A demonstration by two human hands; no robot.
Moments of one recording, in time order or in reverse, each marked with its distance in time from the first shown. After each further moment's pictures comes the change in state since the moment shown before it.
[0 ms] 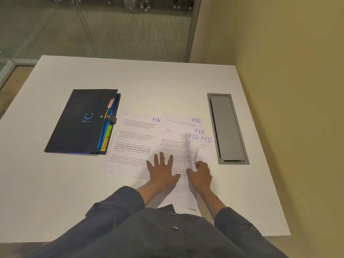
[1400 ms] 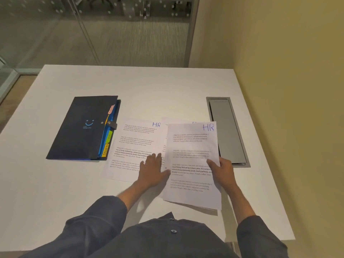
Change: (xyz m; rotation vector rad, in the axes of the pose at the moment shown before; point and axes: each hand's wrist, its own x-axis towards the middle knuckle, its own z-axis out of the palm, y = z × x) left_hand 0.004 -0.042 -0.022 -0.290 0.135 0.049; right_hand 0.011 0.009 -0.082 0.498 -0.059 -0.125
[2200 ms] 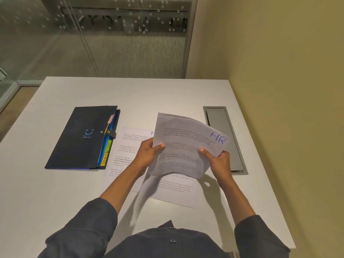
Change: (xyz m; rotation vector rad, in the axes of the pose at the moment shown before) left_hand -0.015 0.038 -0.112 -1.227 0.100 0.117; right_hand -0.007 -0.075 0.011 0.321 0.064 -0.125
